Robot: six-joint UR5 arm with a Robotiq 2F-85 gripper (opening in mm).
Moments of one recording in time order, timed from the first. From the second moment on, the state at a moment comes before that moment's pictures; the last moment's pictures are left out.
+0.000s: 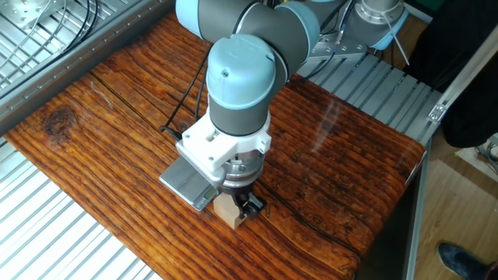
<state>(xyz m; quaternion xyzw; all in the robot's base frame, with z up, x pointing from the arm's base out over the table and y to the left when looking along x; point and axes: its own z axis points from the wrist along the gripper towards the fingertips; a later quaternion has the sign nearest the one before) 0.593 0.160 0.053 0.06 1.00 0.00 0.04</state>
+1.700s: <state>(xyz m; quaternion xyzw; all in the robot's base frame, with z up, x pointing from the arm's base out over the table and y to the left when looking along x) 0.592 0.160 0.042 0.04 1.00 0.00 0.04</state>
